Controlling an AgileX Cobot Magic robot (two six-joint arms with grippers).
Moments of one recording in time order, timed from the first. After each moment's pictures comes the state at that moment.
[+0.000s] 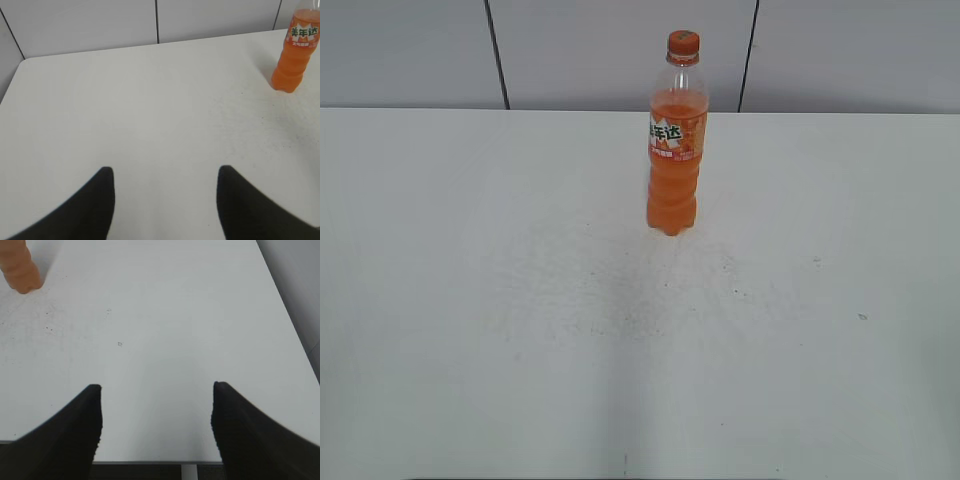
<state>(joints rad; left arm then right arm) -0.09 -0.01 -0.56 0.00 1.03 0.02 -0.07 -0.01 -0.44 0.06 1.02 -0.19</state>
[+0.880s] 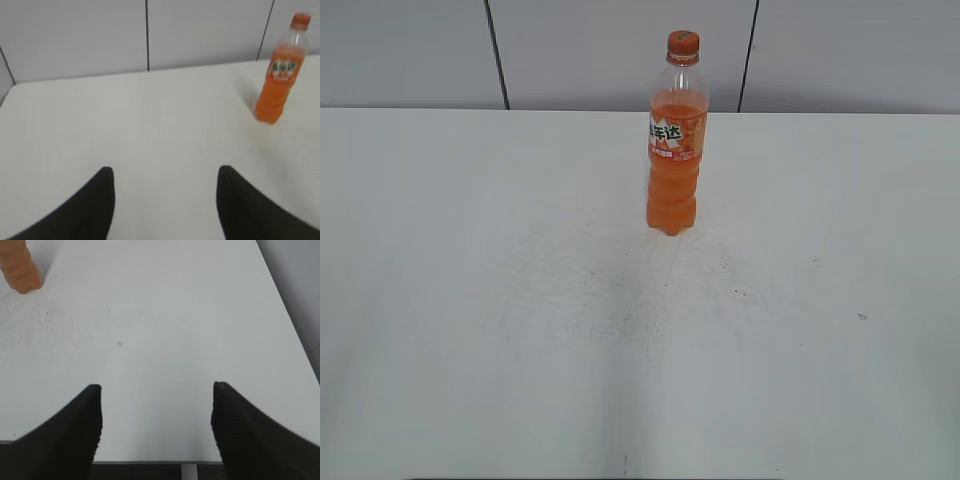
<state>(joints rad) -0.09 0.03 -0.61 -0.05 0.97 0.02 -0.07 -0.01 -0.44 0.06 1.02 -0.19</state>
